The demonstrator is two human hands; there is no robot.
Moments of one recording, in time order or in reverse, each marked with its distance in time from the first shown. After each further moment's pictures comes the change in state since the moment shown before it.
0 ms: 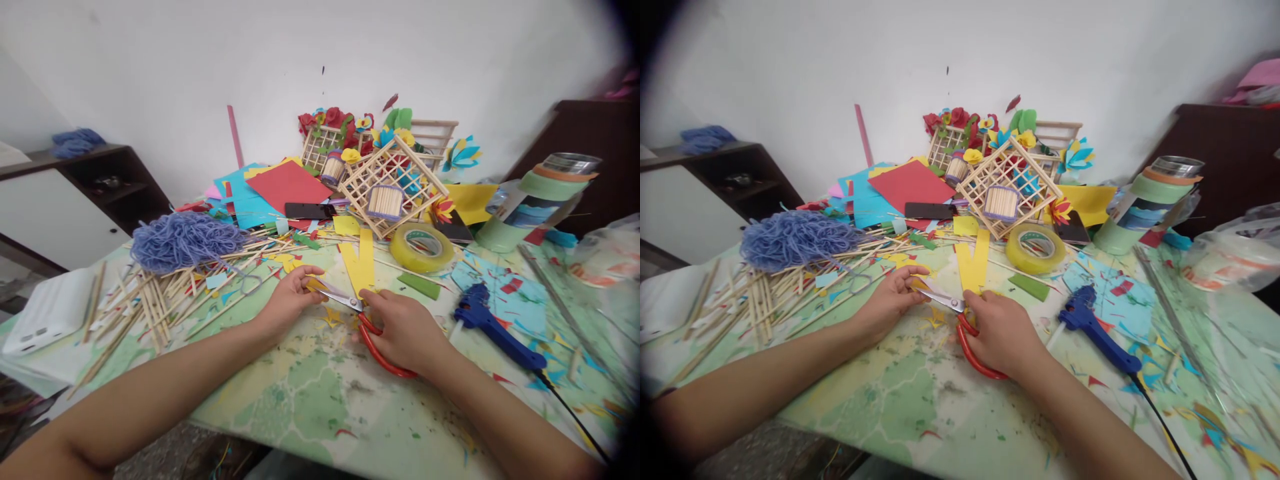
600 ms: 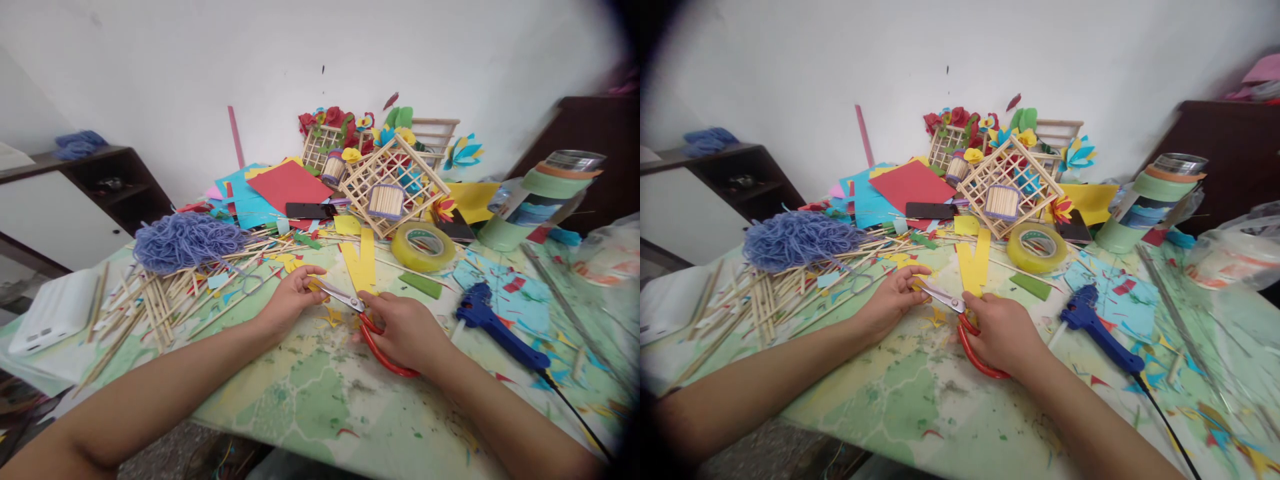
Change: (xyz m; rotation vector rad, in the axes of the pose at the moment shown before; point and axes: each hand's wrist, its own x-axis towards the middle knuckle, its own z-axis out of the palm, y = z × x) left_hand 0.000 -0.002 -0.003 0.003 -0.022 -0.012; right_hand -0.001 0.003 0.006 0.013 0.001 -0.011
